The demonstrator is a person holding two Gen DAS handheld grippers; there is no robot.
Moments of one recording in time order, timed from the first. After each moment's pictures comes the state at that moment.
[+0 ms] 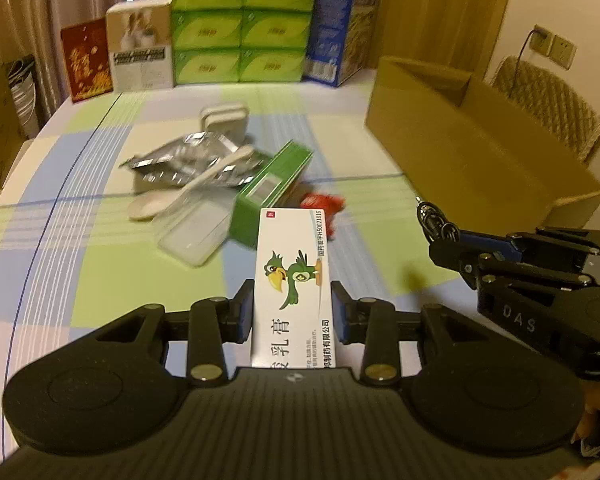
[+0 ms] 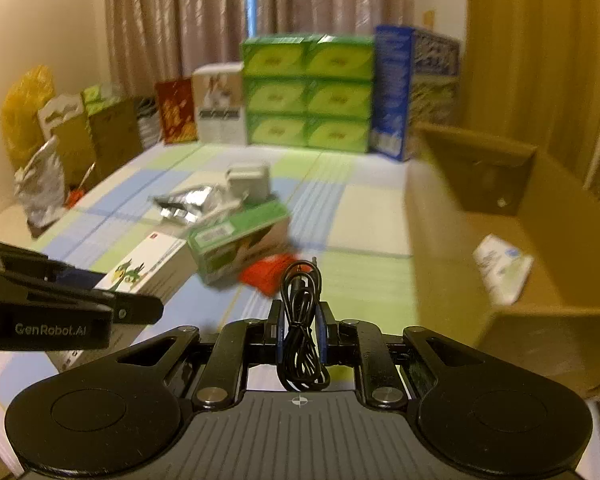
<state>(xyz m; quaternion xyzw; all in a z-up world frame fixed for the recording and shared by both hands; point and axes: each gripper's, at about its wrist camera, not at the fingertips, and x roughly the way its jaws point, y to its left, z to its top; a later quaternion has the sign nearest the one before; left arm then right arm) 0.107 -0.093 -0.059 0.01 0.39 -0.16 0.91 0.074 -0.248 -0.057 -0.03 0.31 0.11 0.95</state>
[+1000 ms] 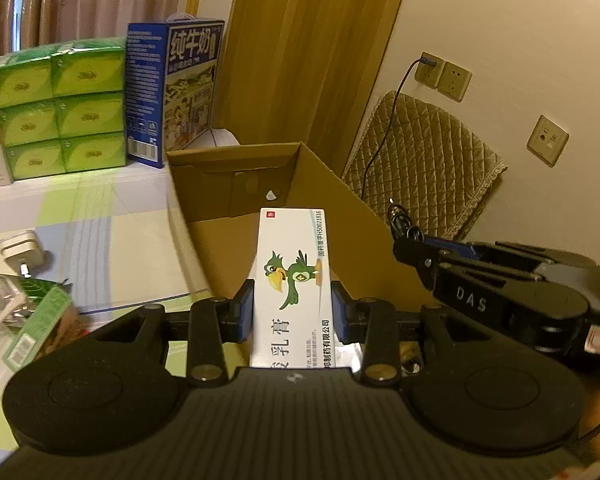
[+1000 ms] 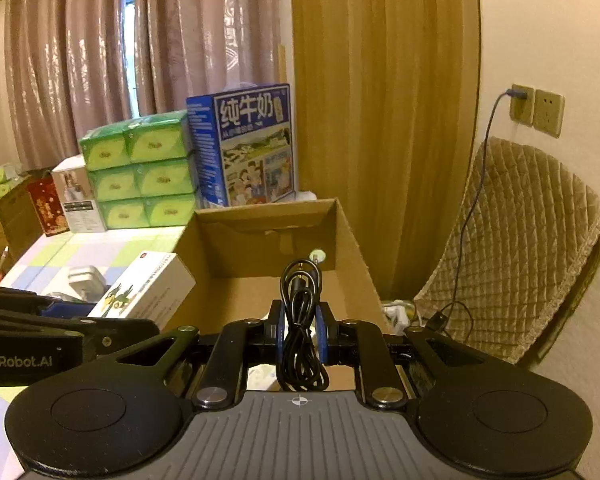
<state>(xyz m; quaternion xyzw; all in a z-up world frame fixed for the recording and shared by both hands) 0.152 -0.299 0.024 -0.01 0.35 -0.29 0.89 0.107 -0.445 0.025 0.03 0.28 0.00 0.96</state>
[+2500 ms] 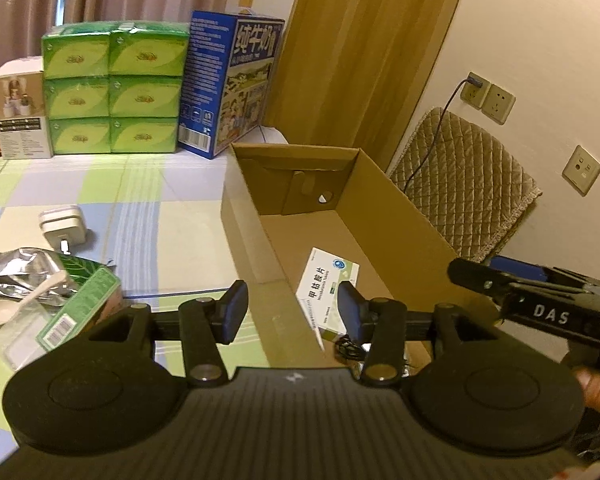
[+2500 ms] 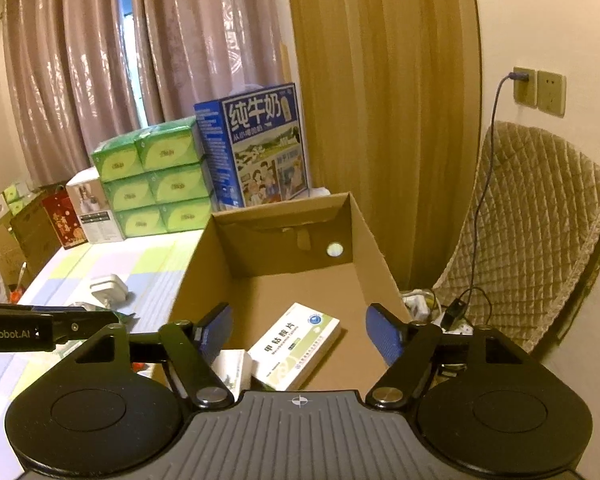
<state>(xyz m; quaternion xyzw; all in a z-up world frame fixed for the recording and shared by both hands) 0.163 -0.248 0.015 -0.04 0.35 -0.24 0.90 0.092 -0.440 0.035 0.06 0.28 0.01 0.96</state>
